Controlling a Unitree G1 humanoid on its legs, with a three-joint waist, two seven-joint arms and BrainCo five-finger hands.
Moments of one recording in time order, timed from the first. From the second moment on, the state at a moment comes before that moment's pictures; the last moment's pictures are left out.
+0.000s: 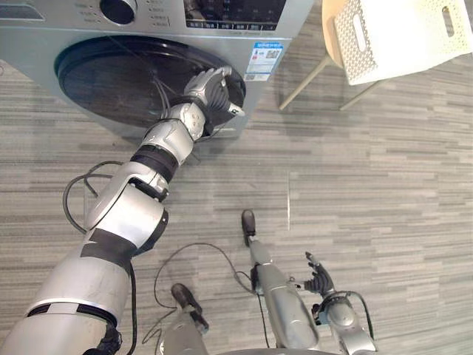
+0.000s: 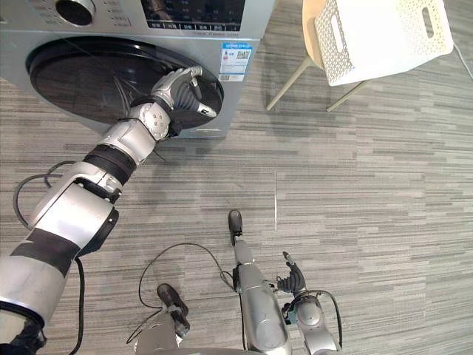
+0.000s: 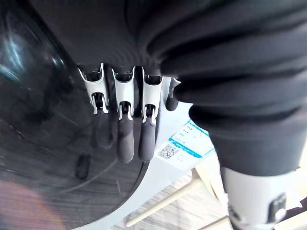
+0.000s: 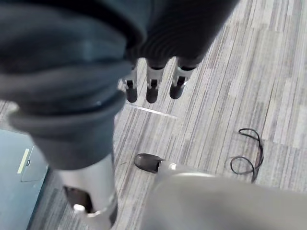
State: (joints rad) left arm -1.31 0.39 -0.59 1.04 0.30 -0.06 0.07; right arm 0.14 -0.12 0.10 0.47 -0.16 -0.07 -0.08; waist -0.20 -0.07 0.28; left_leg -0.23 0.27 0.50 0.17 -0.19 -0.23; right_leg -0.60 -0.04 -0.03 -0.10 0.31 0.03
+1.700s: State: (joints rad) left arm 0.15 0.01 0.17 0.83 -0.10 -0.18 0.05; right arm 0.18 -0.06 -0.16 0.84 -0.09 -0.04 -0.11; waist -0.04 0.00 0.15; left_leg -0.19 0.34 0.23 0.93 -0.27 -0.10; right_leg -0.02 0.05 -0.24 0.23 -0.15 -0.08
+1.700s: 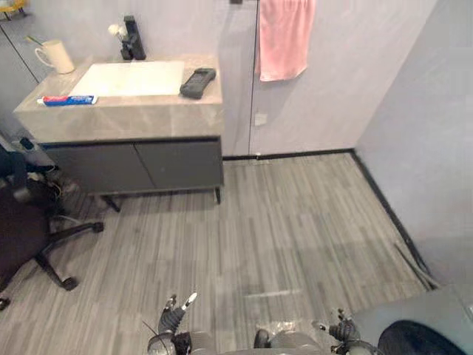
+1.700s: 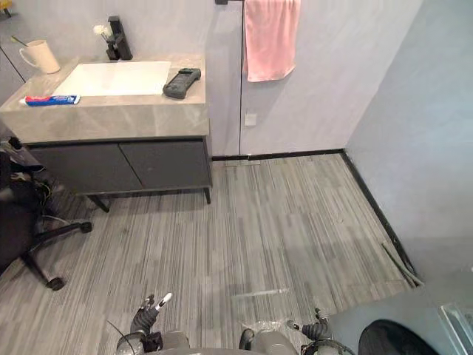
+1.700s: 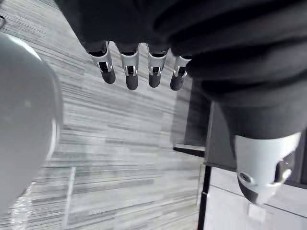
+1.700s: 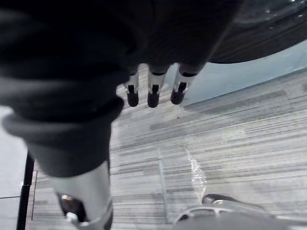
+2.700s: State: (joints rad) left arm 0.18 0.07 0.05 0.96 -0.03 -0.18 0.04; right arm 0.09 -0.14 -0.07 1.00 -0.09 -0.05 -0.06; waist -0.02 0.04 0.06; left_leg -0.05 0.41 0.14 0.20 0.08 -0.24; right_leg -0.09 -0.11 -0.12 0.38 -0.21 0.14
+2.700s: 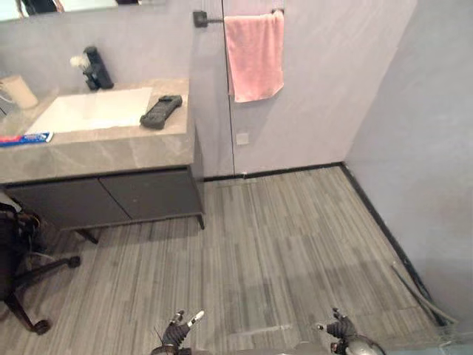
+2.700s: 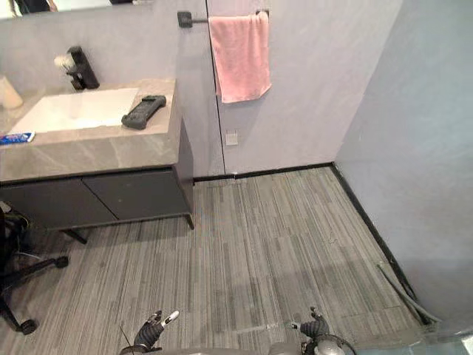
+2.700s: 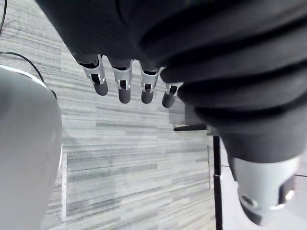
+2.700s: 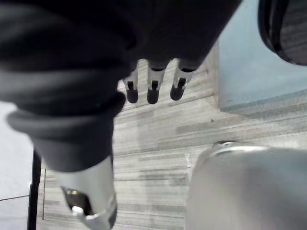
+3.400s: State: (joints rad) left arm 0.17 0.07 0.13 0.96 -0.06 -0.16 0.05; right arm 0.15 -0.10 -0.17 1.04 -0.08 -0.03 -0.10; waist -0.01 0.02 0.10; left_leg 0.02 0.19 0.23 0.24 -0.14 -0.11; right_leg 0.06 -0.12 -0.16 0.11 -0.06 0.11
